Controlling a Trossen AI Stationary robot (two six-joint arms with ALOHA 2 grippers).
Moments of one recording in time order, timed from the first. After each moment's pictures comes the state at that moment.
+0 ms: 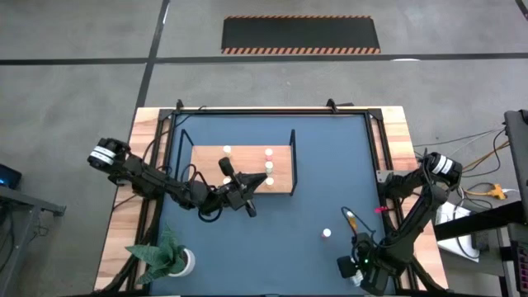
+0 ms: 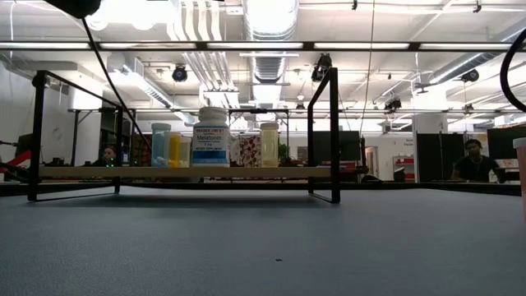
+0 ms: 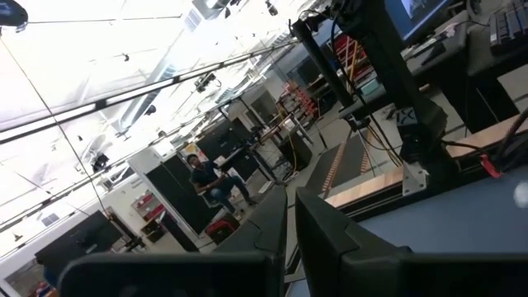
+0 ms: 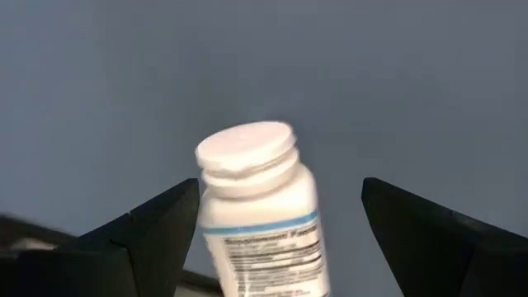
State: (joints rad) left arm -0.37 1.52 0.78 1.06 -0.78 0.84; right arm 1.04 1.68 1.01 -0.70 0.04 2.37
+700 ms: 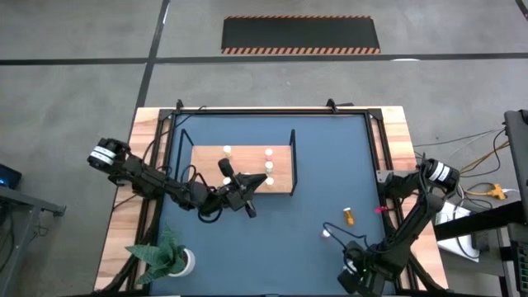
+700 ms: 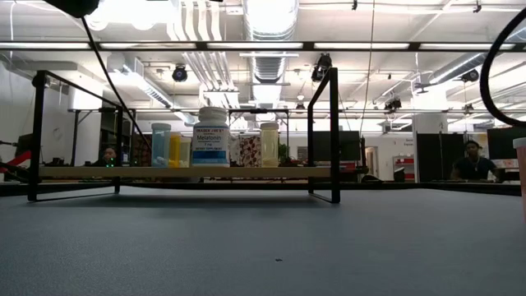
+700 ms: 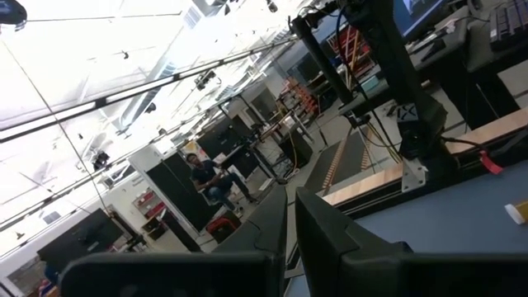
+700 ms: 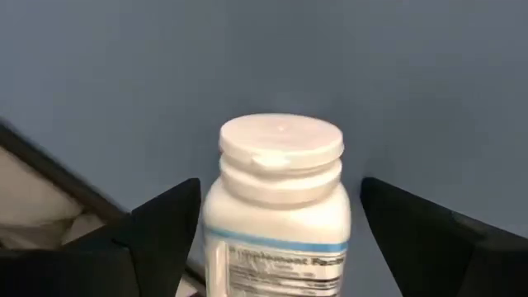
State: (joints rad) left arm -0.37 1.52 0.78 1.05 -0.79 0.84; right arm 1.05 1.76 1.01 -0.58 0.03 1.96
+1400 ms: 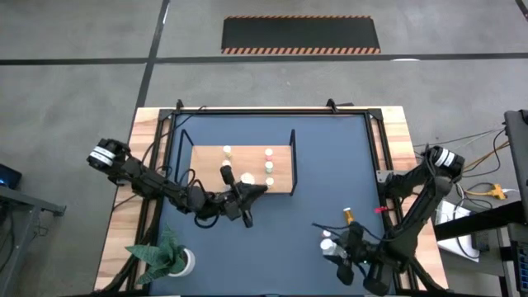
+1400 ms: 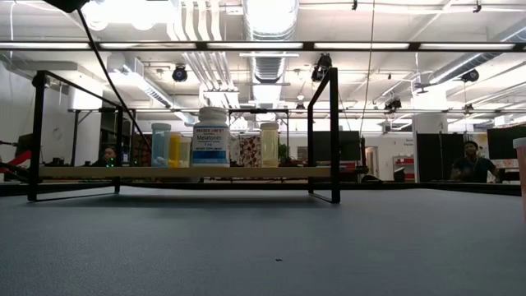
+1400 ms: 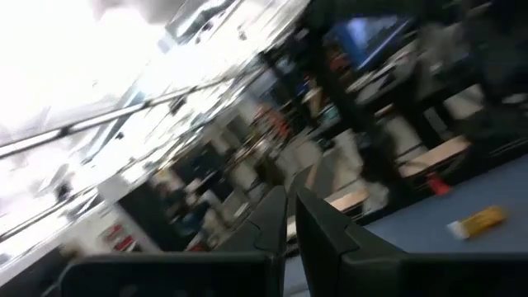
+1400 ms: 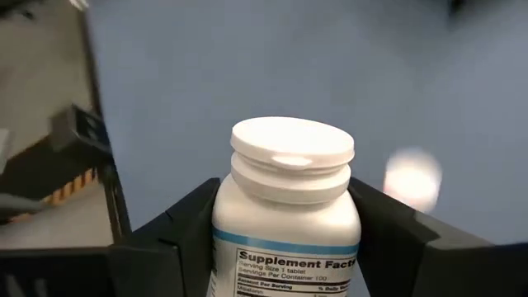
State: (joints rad) left arm -0.42 1.52 0.78 1.04 -0.70 0.84; right arm 1.03 1.60 1.01 -0.59 0.76 1.40
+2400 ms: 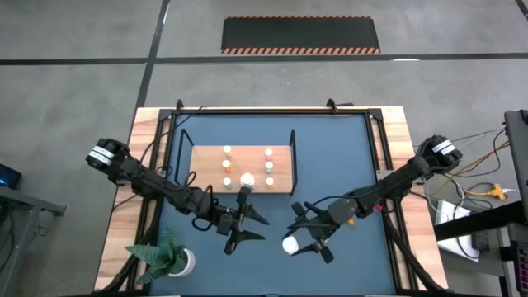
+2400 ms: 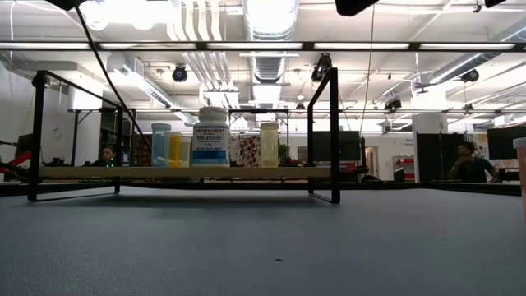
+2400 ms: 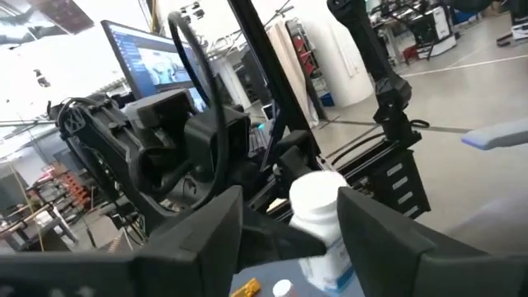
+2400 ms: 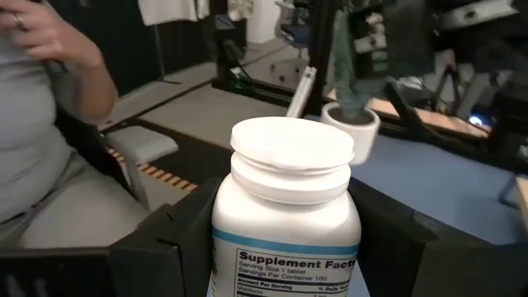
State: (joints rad) left arm -0.43 1.50 0.78 0.87 -0.09 0.45; right arm 0.47 1.52 0.77 0.57 -0.09 -0.06
